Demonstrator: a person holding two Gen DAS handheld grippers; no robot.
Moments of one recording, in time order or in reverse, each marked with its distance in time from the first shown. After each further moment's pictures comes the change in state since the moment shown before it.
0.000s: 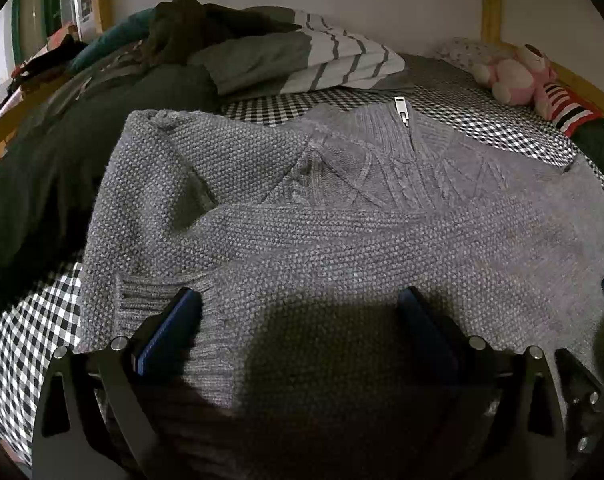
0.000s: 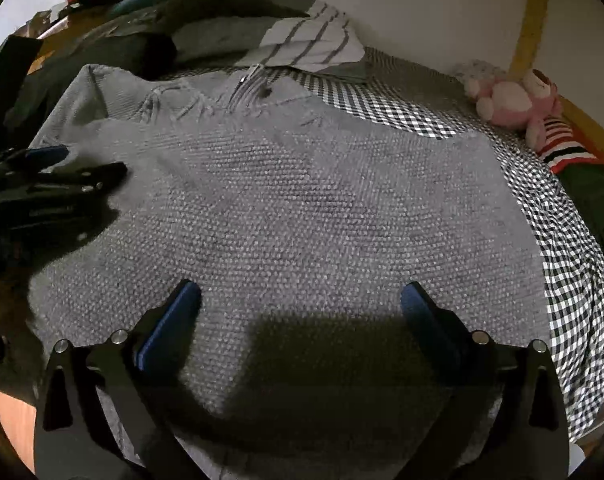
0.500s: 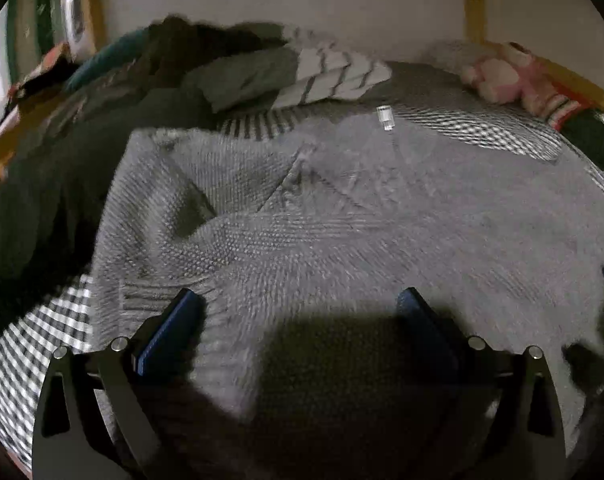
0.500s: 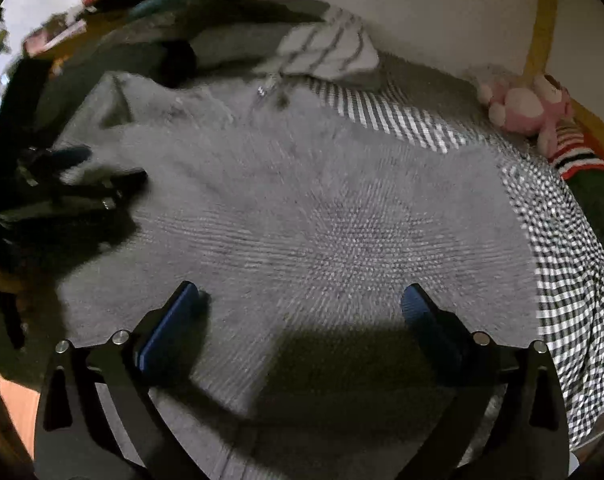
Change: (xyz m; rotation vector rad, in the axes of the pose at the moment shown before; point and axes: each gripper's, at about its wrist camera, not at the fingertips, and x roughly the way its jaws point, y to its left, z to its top) left arm -0.024 -0.003 -0.011 0.084 -0.074 -0.016; right arm -0.030 -0.005 -0.002 -0.019 -0.045 0.085
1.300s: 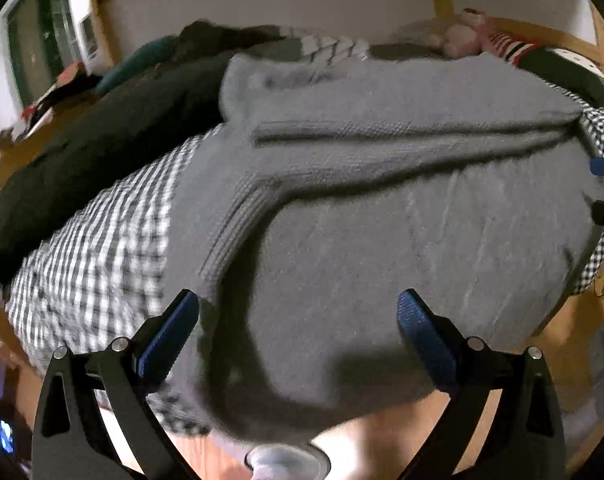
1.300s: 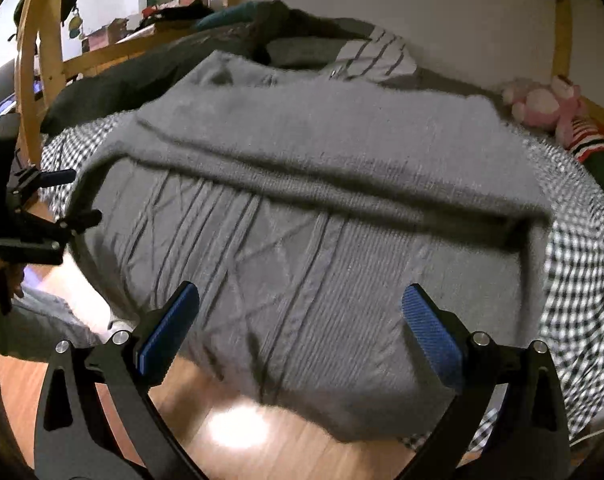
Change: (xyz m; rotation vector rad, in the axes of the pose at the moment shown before) left arm -0.111 0.038 -0.177 0.069 0.011 0.066; right arm -0.062 0.025 -0.128 -0.053 -0.070 0.167
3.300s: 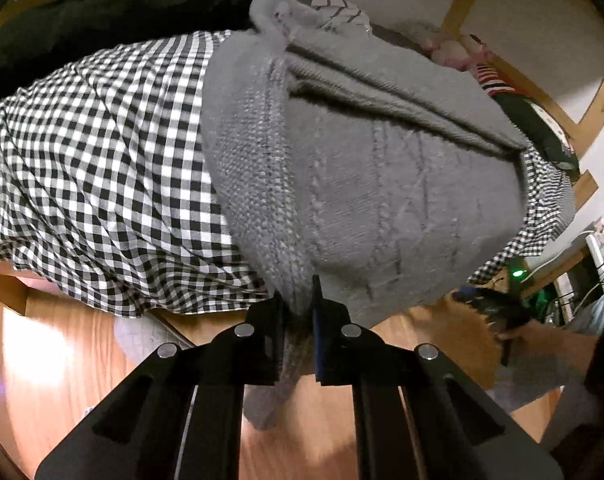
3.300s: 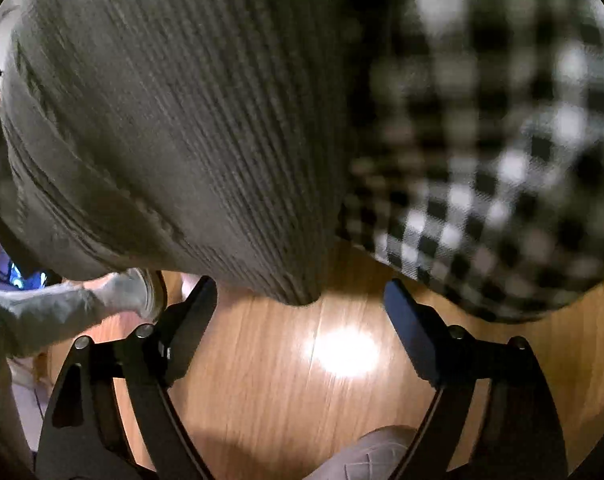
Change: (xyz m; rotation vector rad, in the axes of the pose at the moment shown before) left arm -0.044 0.108 -0.013 -0.257 0.225 -0.378; right arm 0.109 -0.132 -0.222 0.406 0.319 0.227
